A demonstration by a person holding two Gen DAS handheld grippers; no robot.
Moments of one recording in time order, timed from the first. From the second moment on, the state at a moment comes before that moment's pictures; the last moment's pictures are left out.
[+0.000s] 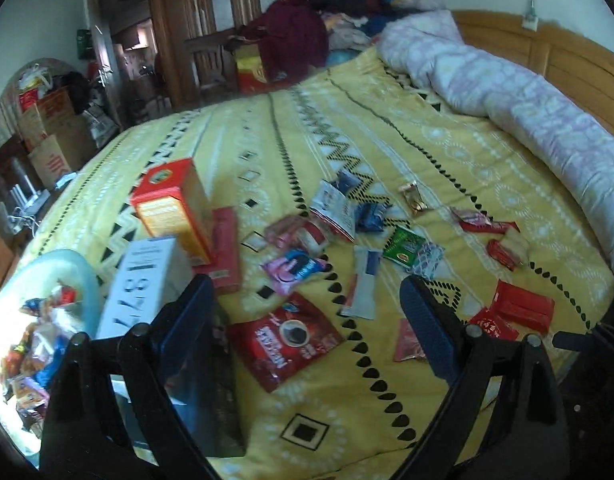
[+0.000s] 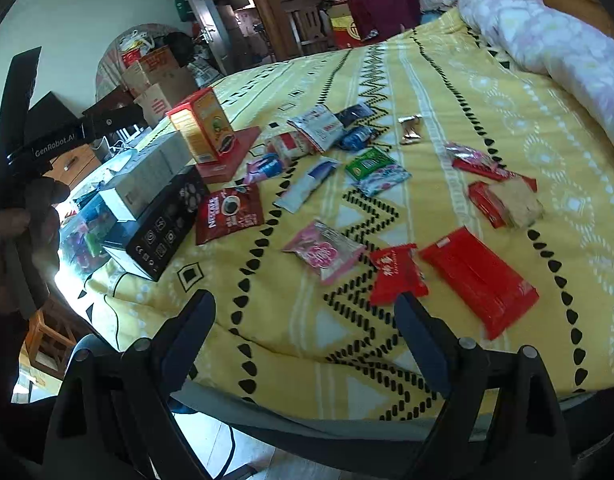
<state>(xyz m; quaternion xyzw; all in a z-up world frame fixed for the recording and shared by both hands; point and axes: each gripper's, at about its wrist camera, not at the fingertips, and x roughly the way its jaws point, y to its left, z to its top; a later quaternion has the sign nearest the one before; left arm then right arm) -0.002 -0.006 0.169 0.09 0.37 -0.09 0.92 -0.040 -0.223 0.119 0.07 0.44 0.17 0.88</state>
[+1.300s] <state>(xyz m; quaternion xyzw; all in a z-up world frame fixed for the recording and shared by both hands) 0.133 -0.039 0.061 0.02 0.52 -0.15 0.84 0.012 -0.277 0.053 0.19 0.49 0.16 0.83</state>
